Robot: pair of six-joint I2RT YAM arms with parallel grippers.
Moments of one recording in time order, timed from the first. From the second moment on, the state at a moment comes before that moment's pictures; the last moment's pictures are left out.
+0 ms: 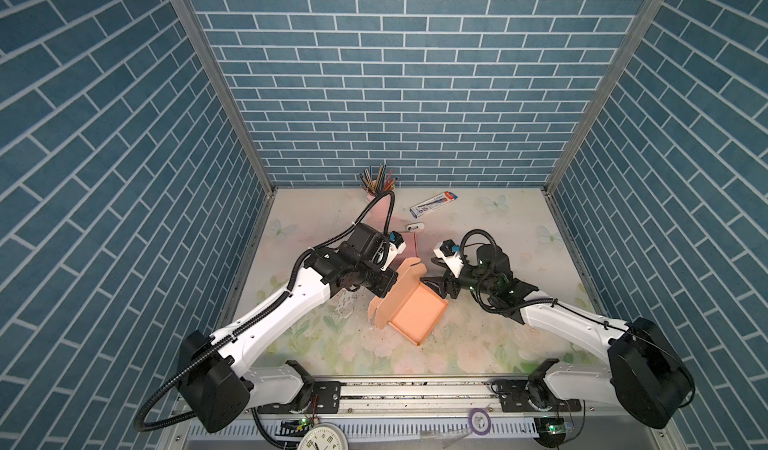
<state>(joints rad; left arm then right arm) -0.68 1.28 1.13 -0.80 0.27 -0.08 0.66 1.29 0.63 0.26 -0.50 -0.09</state>
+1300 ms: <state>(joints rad) -0.68 1.33 1.15 -0.79 0.18 -0.07 0.66 1.47 0.77 0.15 -0.60 -0.21</state>
